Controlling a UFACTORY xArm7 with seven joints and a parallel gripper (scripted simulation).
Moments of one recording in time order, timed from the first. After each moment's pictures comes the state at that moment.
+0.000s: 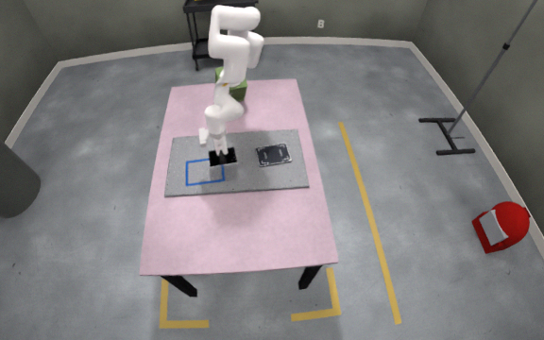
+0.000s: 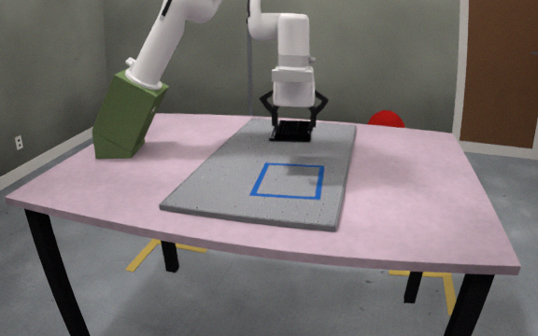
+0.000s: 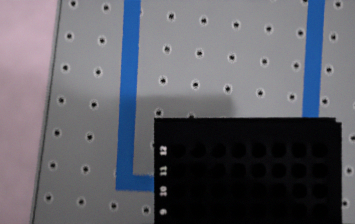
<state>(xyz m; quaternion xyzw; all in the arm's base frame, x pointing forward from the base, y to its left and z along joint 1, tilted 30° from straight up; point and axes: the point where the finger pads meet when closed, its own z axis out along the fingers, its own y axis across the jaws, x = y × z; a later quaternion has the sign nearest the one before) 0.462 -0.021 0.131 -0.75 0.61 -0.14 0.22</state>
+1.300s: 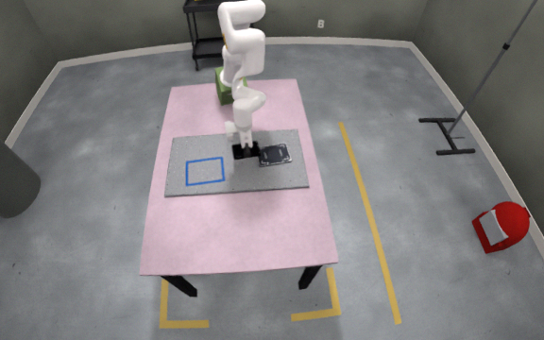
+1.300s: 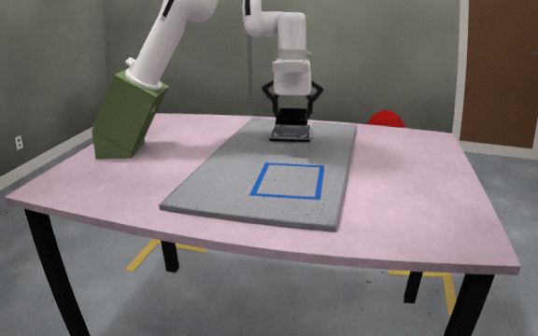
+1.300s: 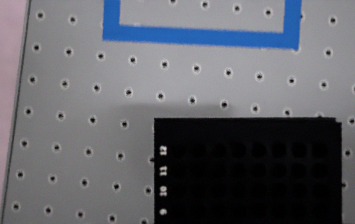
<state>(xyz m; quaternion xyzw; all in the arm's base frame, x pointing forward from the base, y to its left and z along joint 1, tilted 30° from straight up) 0.425 0.089 0.136 -0.75 0.61 -0.14 0.22</state>
